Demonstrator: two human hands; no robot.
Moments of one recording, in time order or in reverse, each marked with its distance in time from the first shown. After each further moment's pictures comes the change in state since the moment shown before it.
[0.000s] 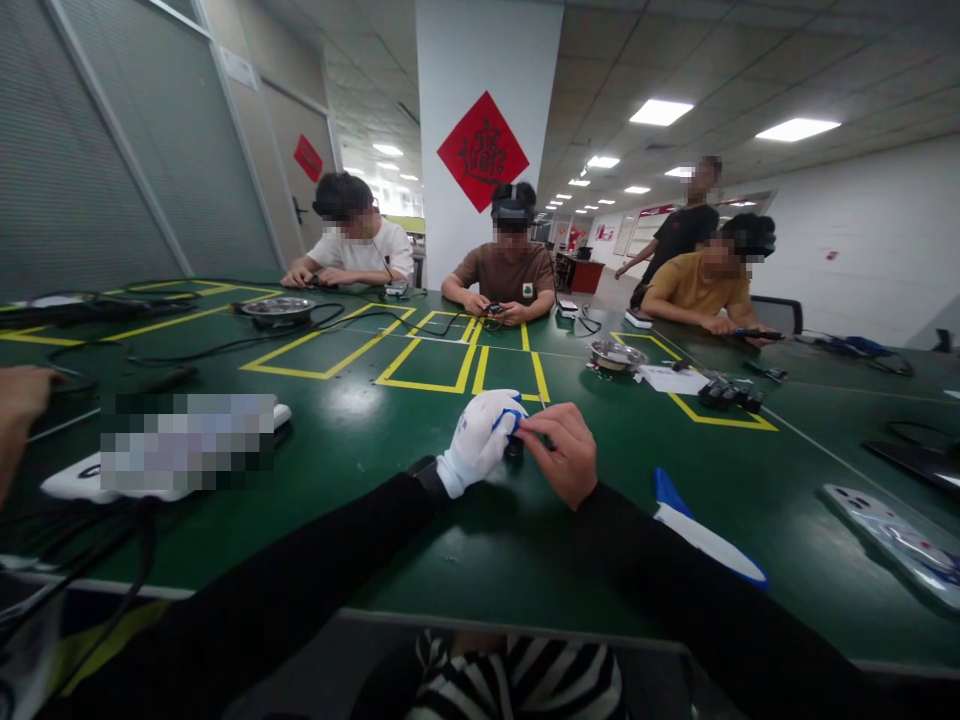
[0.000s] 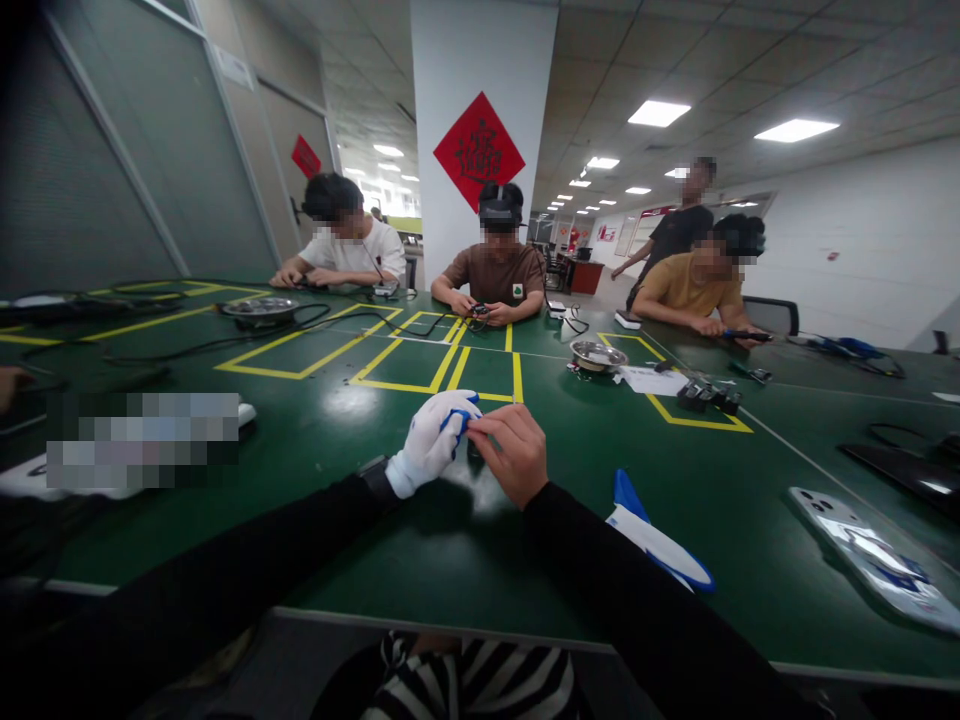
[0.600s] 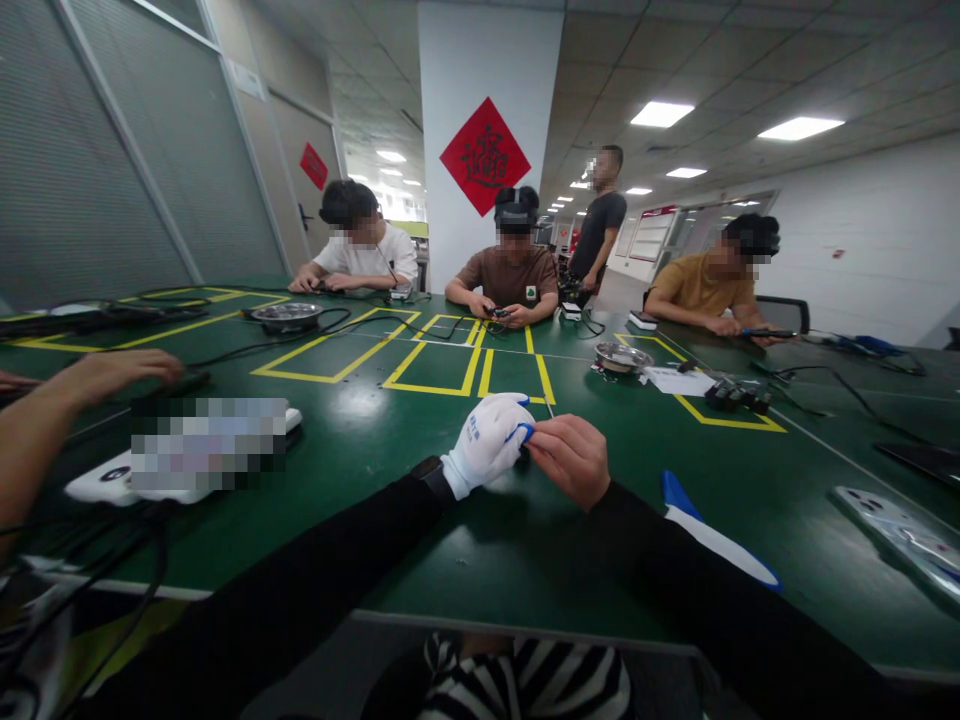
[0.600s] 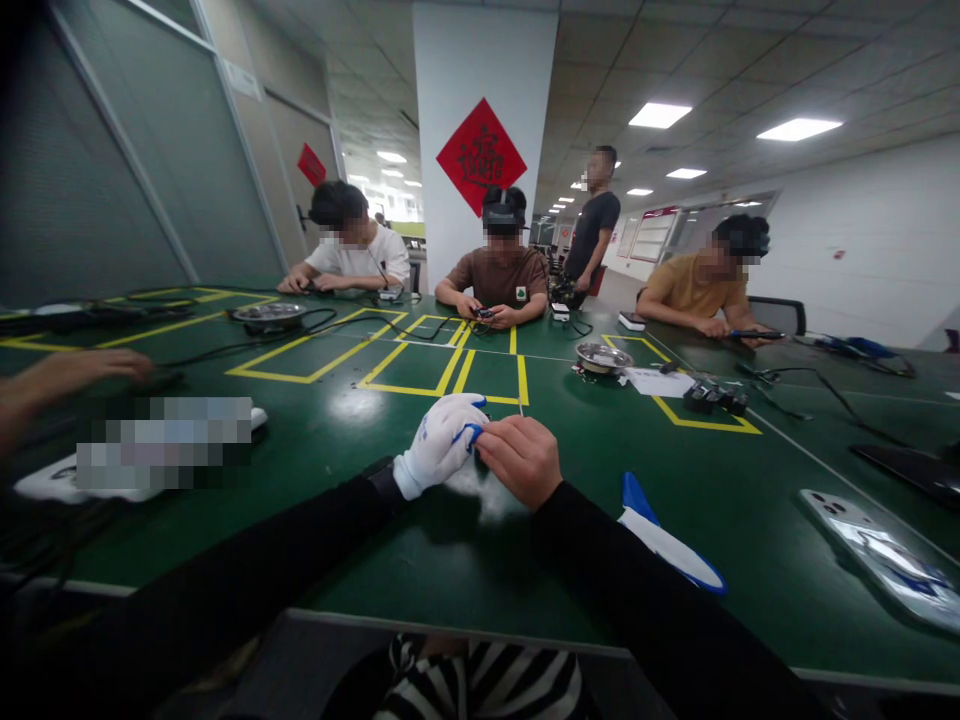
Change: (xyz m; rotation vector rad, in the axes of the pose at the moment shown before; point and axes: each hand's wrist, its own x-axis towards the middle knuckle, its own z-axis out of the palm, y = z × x) left_hand 0.001 -0.002 -0.007 -0.032 -0.132 0.065; right_hand -0.002 0.011 -0.009 -0.154 -0.163 -0.274
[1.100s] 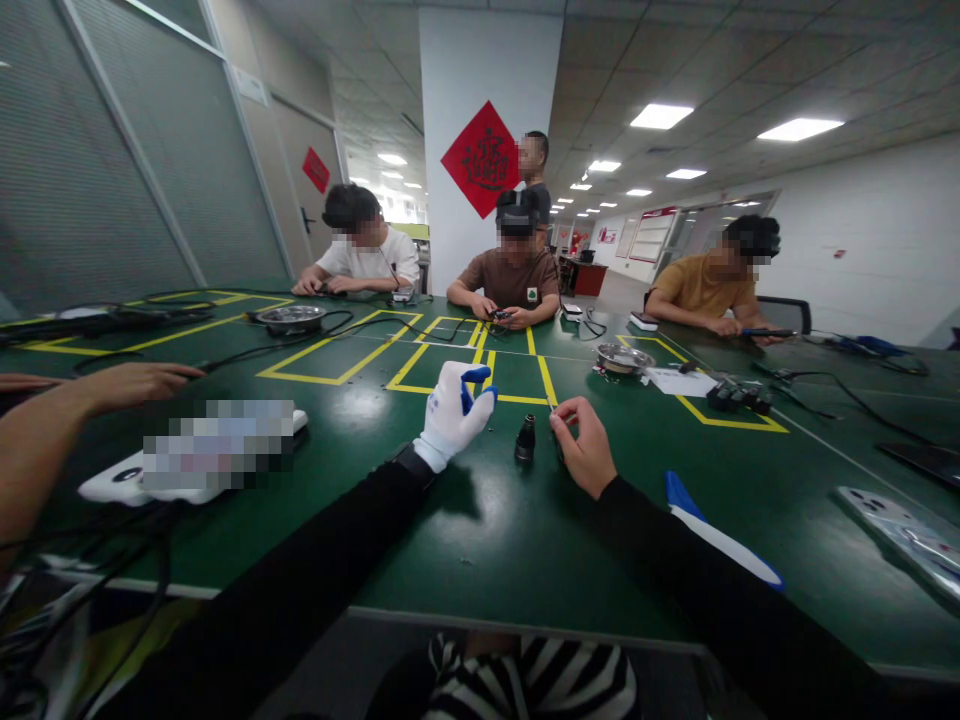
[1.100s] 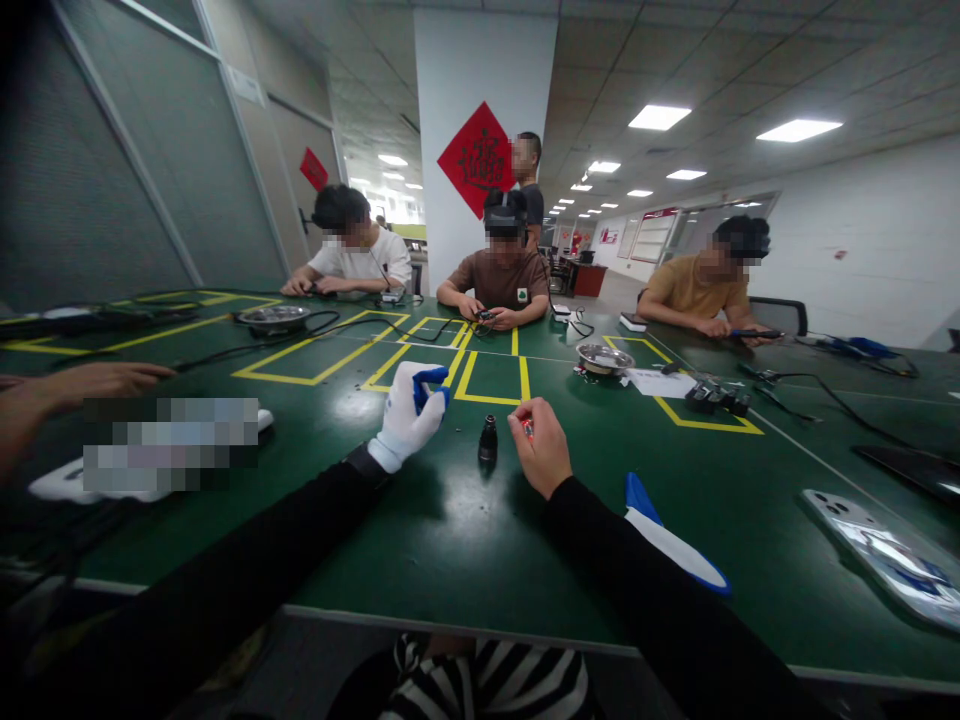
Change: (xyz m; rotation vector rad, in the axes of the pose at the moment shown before) left_hand 0.004 -0.021 -0.034 0.067 0.375 -0.266; right_hand 0.003 0.008 0.004 0.097 -0.014 0.646
